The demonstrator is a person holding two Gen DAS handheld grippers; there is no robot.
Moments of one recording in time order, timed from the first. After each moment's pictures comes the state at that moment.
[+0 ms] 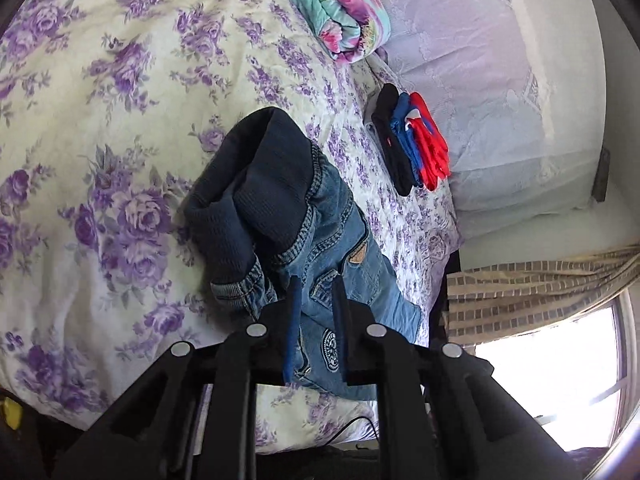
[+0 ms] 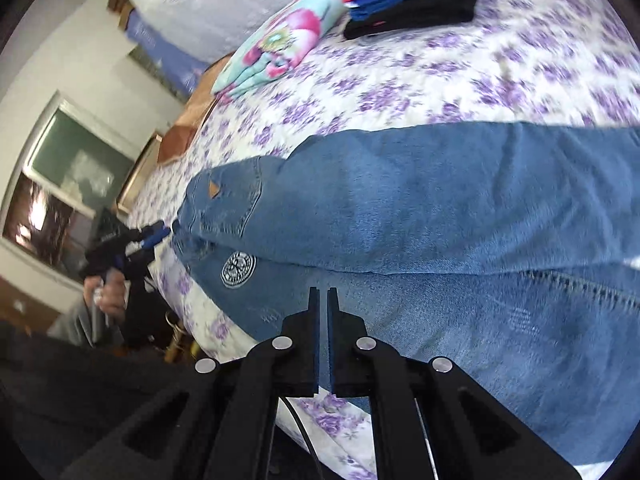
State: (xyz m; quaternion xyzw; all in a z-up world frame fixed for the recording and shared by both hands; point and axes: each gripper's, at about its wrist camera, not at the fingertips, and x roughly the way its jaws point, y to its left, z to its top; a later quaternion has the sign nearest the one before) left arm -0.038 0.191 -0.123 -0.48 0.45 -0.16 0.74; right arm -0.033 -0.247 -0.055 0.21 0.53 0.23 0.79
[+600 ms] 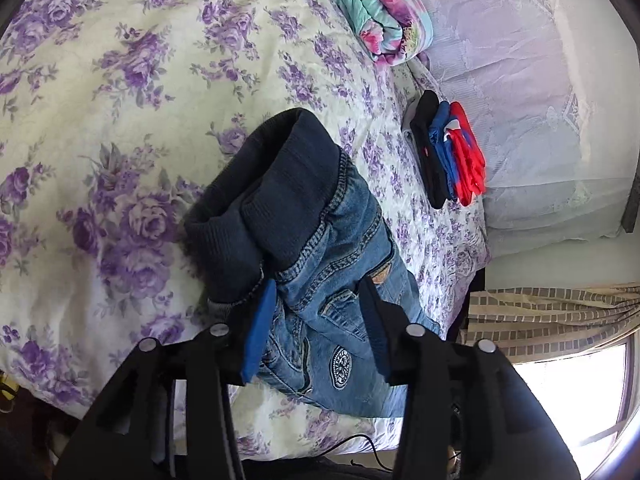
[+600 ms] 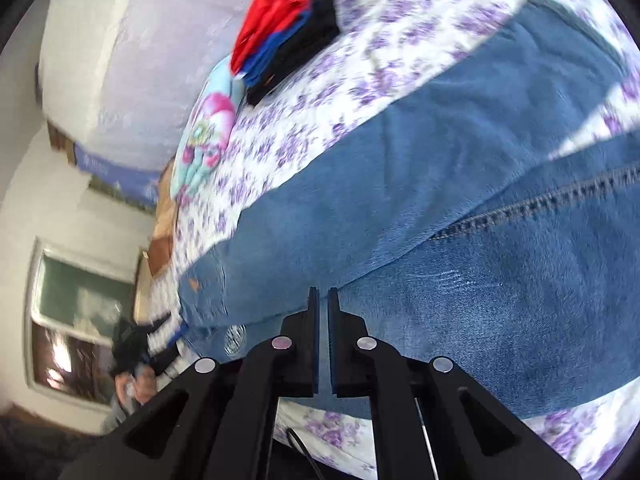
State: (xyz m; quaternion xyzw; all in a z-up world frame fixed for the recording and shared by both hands) left arm -0.022 0.189 -0.125 -0.48 0.48 -0.10 0.72; right arm -0.047 -0.312 -0.090 0.44 0.47 0.10 0.76
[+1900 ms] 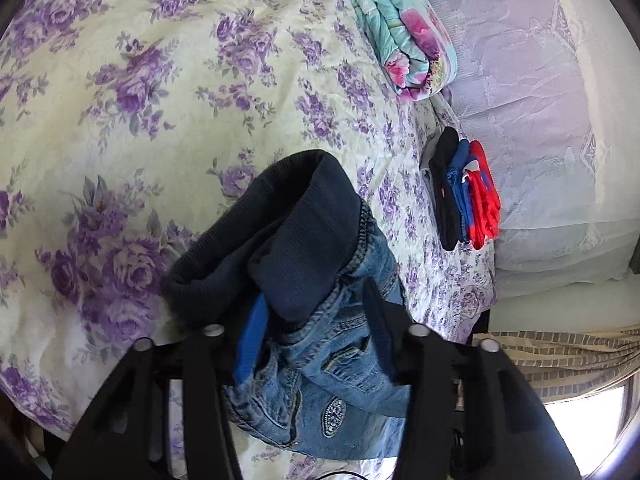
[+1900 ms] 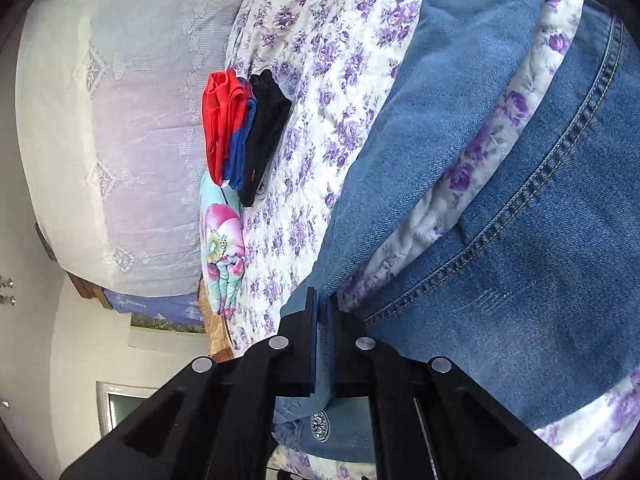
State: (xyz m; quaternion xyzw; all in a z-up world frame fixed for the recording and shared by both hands) left arm 0.001 0.192 -0.133 -0.50 0.47 -0.04 0.73; right arm -0.044 -0.330 -0.098 0.59 0.37 0.01 0.72
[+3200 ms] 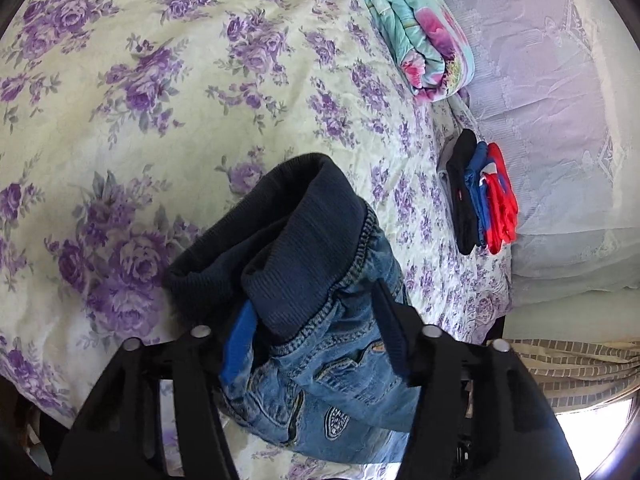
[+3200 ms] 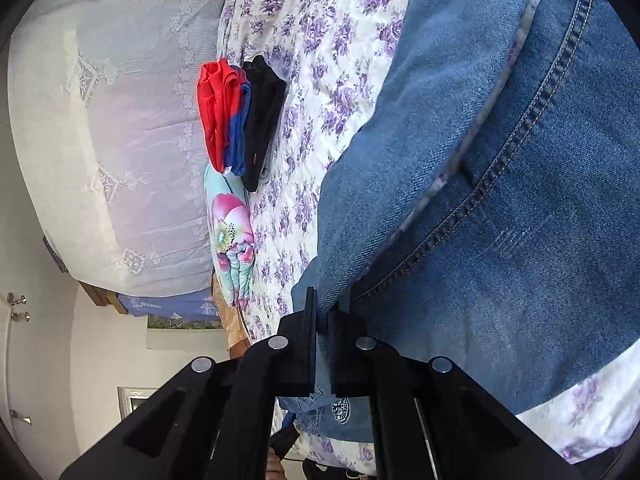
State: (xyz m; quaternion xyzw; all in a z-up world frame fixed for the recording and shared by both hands) left arm 0.005 0.190 -0.134 -0.50 0.48 -0.01 0.72; right arm -0.047 -0.308 -0.098 0.62 0.38 0.02 0.69
